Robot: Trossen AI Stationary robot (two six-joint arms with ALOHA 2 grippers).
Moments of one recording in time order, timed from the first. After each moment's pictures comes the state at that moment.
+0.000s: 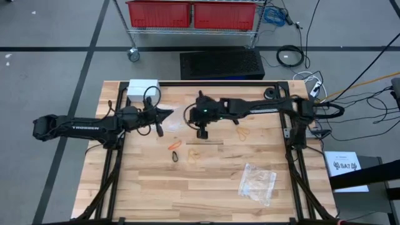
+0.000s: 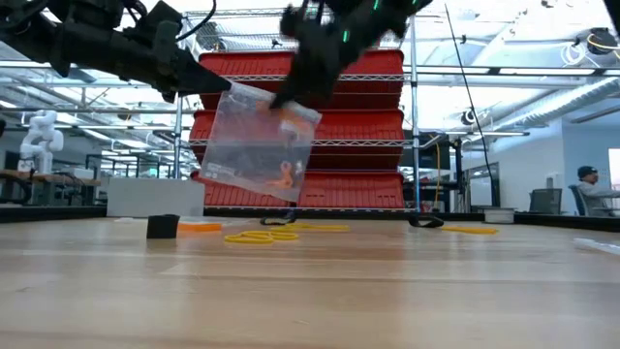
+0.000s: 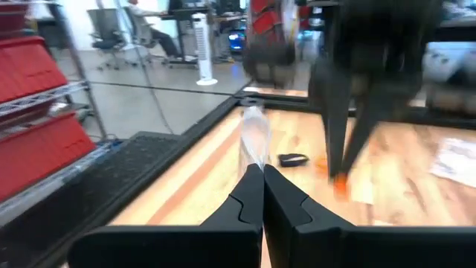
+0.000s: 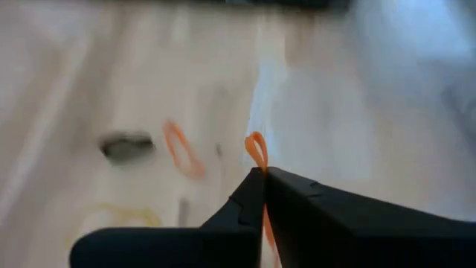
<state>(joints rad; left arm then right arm) 0.20 0.82 0.30 0.44 -0.15 0.03 -0.12 1.81 1.46 -0.29 -0.06 -0.15</state>
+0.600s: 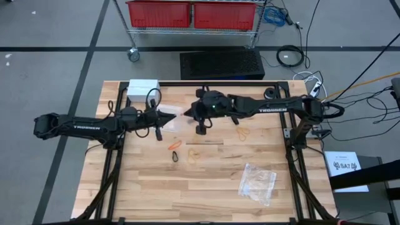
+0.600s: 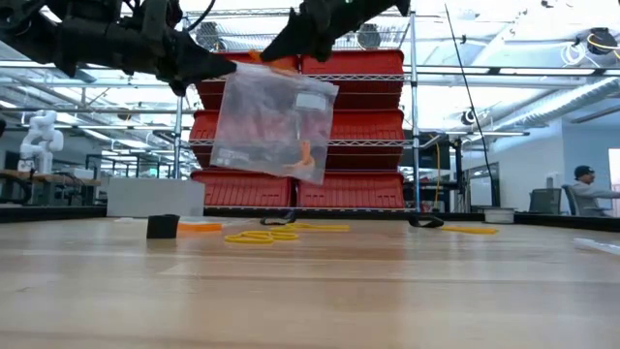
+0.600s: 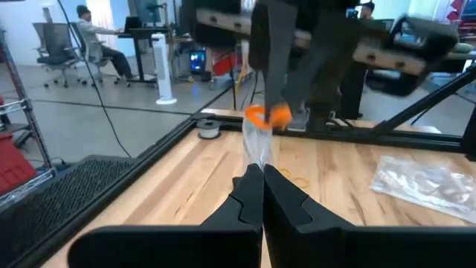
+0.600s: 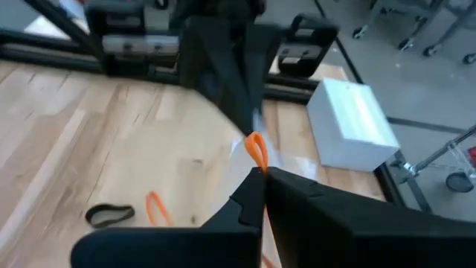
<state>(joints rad) 0.17 0.85 0.30 0.54 -0.05 0.01 -0.11 1.76 1.46 -0.18 0.00 -0.20</state>
